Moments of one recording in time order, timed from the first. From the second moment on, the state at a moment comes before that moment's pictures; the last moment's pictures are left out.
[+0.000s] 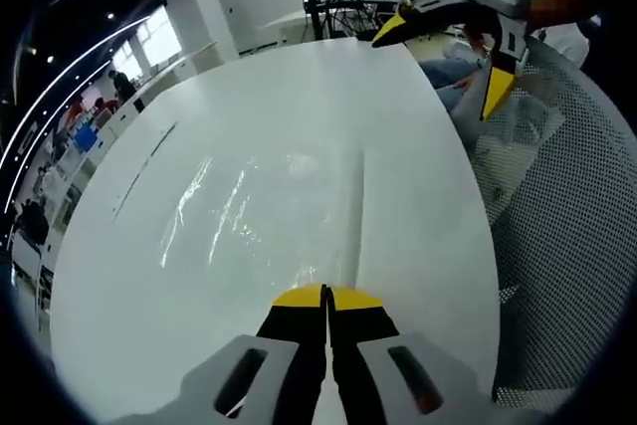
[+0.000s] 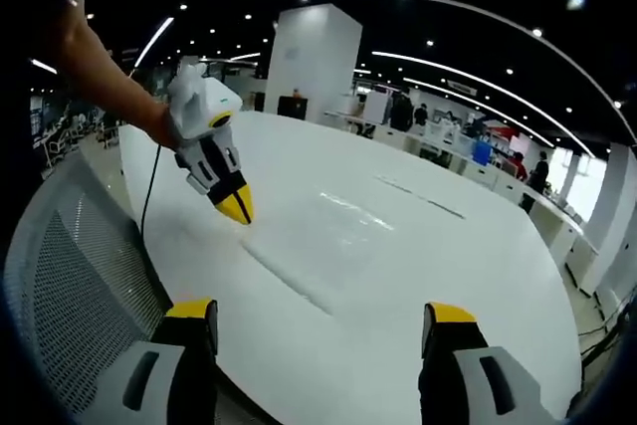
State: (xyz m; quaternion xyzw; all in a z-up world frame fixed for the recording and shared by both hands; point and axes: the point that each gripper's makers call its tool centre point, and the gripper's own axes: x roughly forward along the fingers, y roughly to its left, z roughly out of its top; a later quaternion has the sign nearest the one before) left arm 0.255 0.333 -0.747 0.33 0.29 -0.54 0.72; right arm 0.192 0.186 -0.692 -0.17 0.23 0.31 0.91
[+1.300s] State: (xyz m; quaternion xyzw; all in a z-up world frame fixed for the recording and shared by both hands) left arm 0.229 0.337 -0.696 0.34 0.29 -0.54 0.71; right arm 0.198 0.237 -0.657 -0.17 0.23 0.38 0.88
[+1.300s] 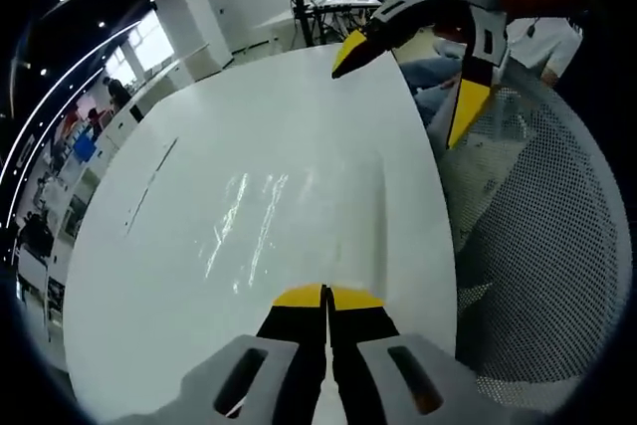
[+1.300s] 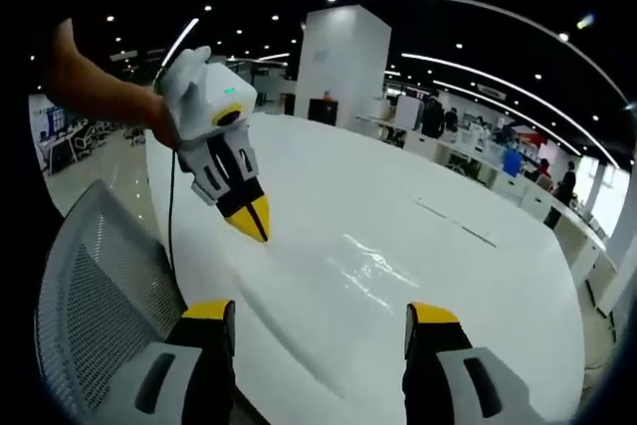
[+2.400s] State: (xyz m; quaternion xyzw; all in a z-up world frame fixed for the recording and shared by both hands) left arm 0.218 0.326 -0.638 0.34 0.26 -0.55 0.72; right arm 0.197 0.275 -0.646 -0.23 0.20 0.44 0.84
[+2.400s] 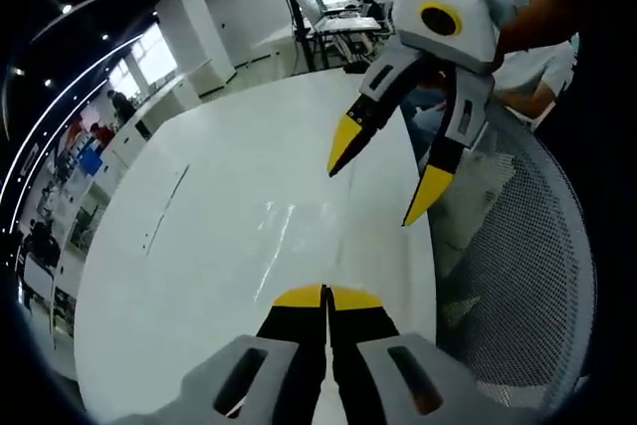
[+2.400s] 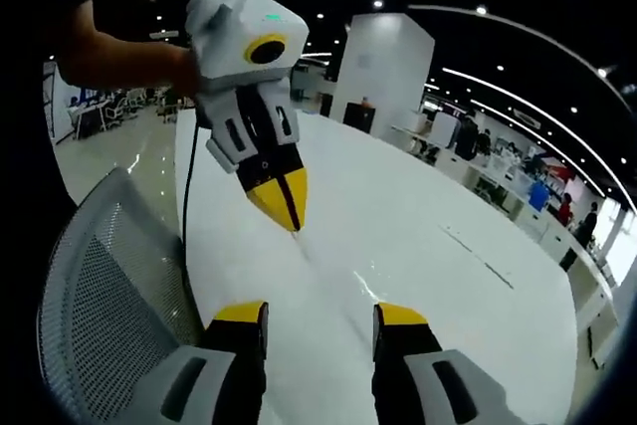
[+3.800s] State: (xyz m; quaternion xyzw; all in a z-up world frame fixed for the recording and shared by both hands) left arm 0.200 0.317 -0.632 0.37 0.23 -0.58 0.69; right arm 0.191 0.302 -0.656 -0.32 0.18 0.50 0.78
